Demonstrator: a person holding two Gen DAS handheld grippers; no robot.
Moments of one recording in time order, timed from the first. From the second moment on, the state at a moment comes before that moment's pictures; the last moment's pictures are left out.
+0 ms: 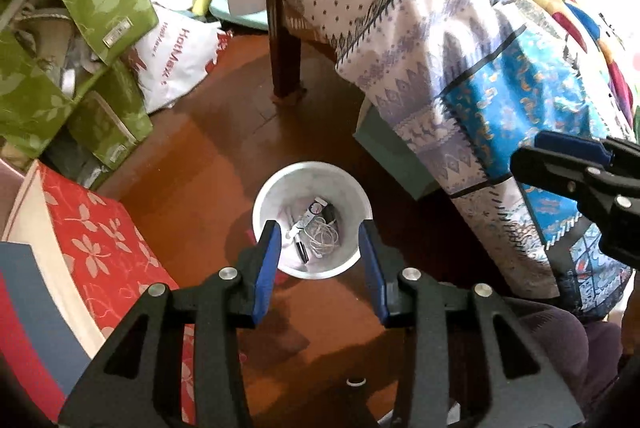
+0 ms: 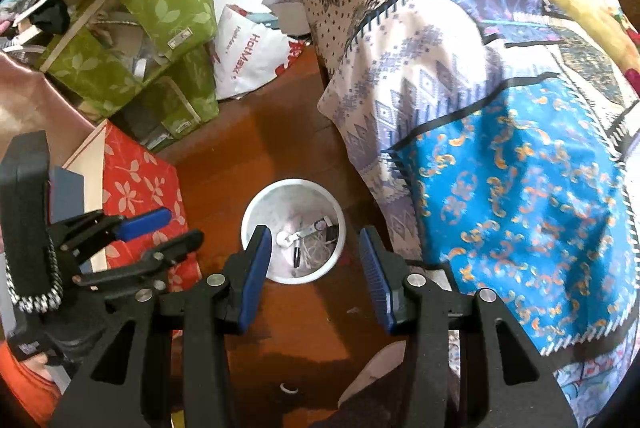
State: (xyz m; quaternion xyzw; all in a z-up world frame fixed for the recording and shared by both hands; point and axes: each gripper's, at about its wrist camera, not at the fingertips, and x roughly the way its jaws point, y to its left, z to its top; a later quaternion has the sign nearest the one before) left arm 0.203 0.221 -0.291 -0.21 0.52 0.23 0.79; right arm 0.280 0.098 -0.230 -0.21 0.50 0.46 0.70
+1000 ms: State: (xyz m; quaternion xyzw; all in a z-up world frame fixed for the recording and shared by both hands) left arm 0.272 0.037 -0.086 -0.07 0.36 0.13 0.92; right arm 0.315 -0.127 -0.058 -0.10 0.33 0.37 0.87
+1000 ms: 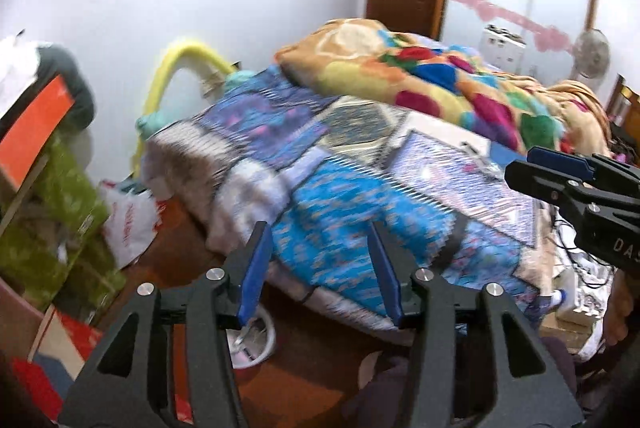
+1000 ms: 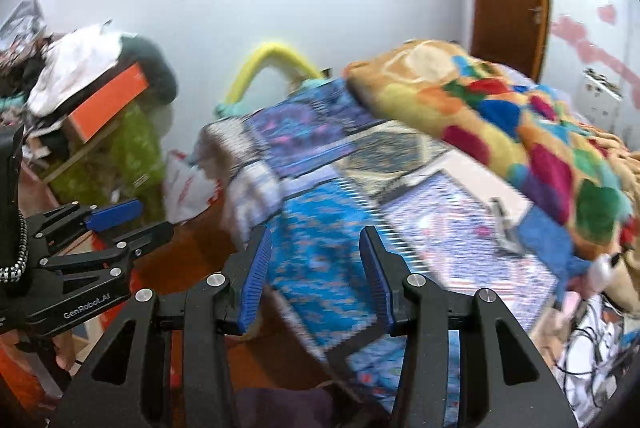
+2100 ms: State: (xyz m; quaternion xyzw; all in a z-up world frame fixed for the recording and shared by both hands) left arm 0.529 -0.097 -0.210 -0.05 0.47 0.00 0.88; right arm 0.490 -0.286 -0.177 -0.03 0.44 0.18 0.88
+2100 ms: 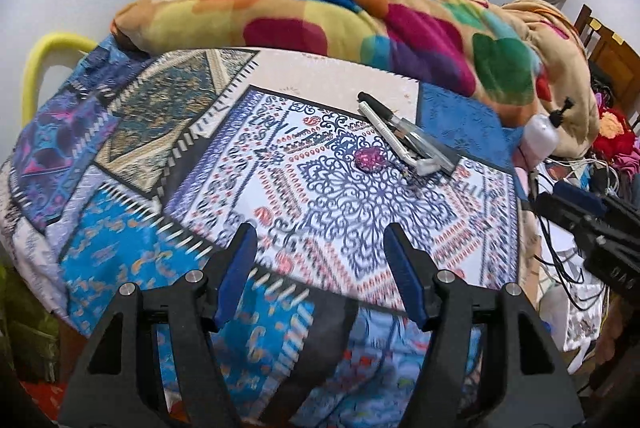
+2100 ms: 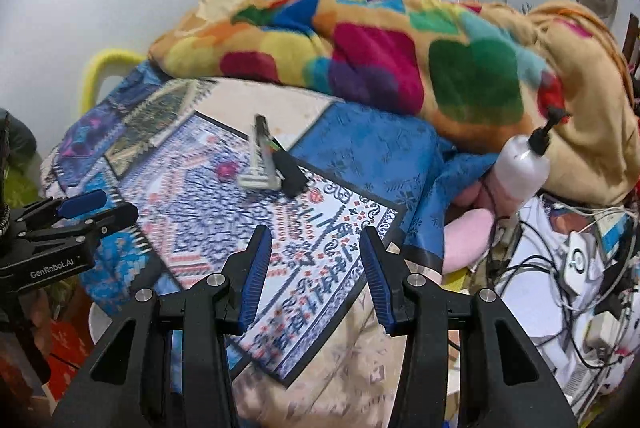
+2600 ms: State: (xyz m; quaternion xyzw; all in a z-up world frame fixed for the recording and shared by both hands) left arm 0.595 -0.107 -0.248 -0.06 0.47 -0.03 0.88; right arm 0.542 -0.250 -0.219 -0.10 0.45 0.21 0.86
